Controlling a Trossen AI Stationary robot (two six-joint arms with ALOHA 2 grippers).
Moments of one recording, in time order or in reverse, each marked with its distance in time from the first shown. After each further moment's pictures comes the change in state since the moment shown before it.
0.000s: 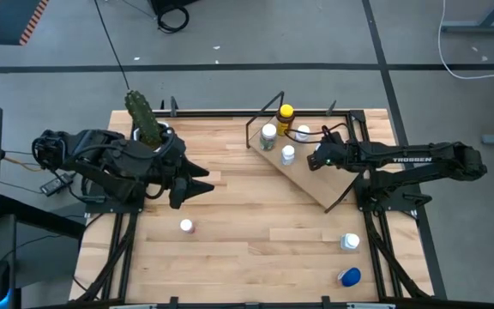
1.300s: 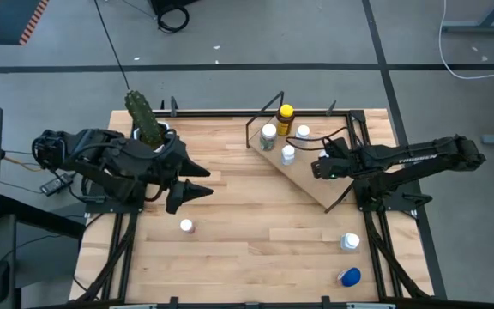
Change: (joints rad) left arm 0.000 -0.002 0.000 0.014 0.043 0.168; right arm 0.227 0.002 0.112 -0.294 0.082 0.268
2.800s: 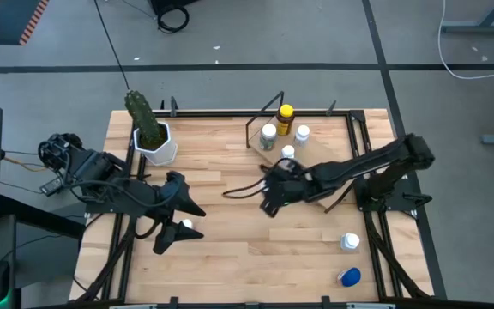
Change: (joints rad) left arm -0.208 0.066 0.000 -0.038 0.046 -0.021; right arm 0.254 0.614 0.648 0.191 -0.173 -0.323
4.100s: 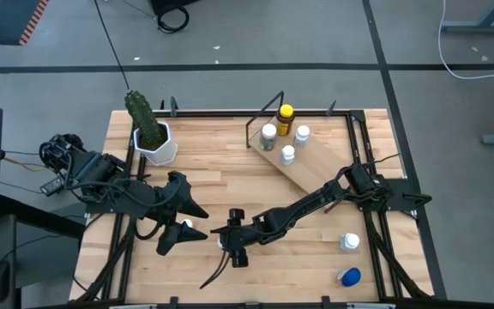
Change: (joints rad) left arm -0.003 0.013 0.000 0.053 -0.011 -0.061; right arm 0.104 0.614 0.290 0.529 -0.277 -0.571
